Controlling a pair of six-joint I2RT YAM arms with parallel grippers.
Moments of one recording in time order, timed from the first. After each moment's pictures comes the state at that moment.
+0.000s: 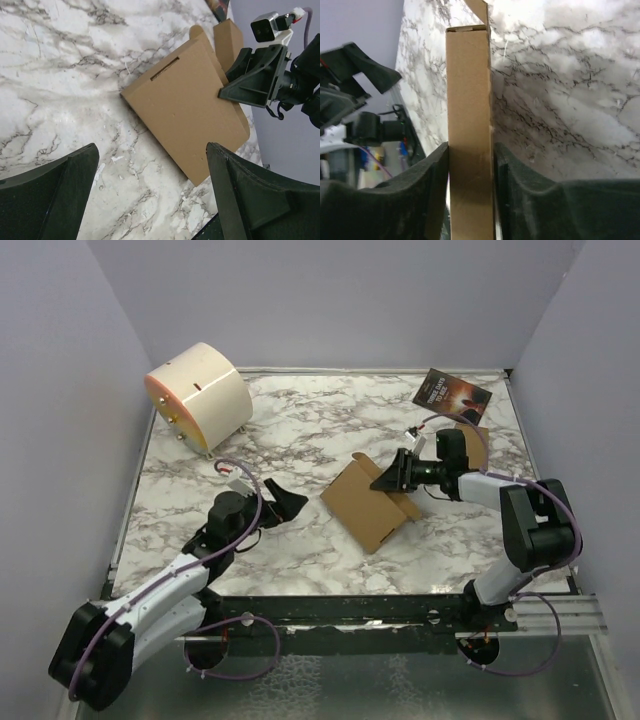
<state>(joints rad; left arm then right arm) -0.53 0.80 0.26 0.28 0.09 -0.85 0.18 1.61 0.75 0.20 -0.95 0.44</state>
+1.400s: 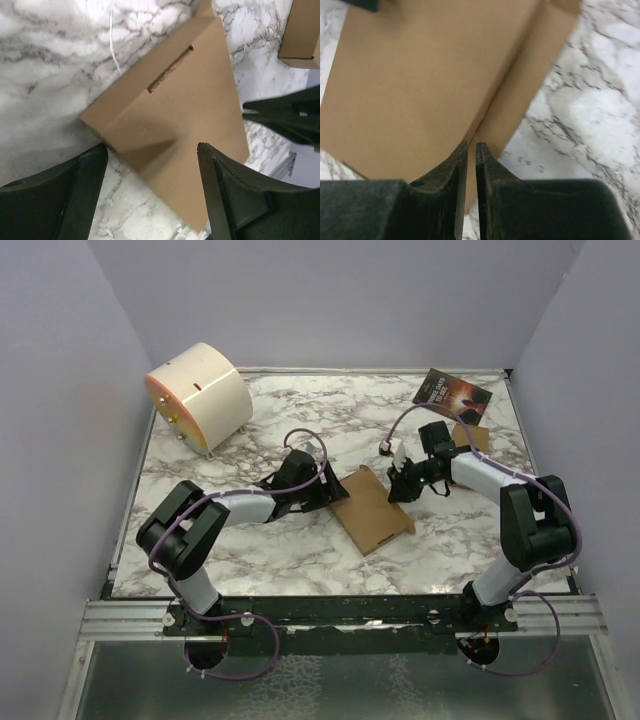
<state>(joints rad) -0.66 1.67 0.75 0.23 0.18 -0.96 0.23 1.65 0.96 -0.45 -0.64 -0.61</state>
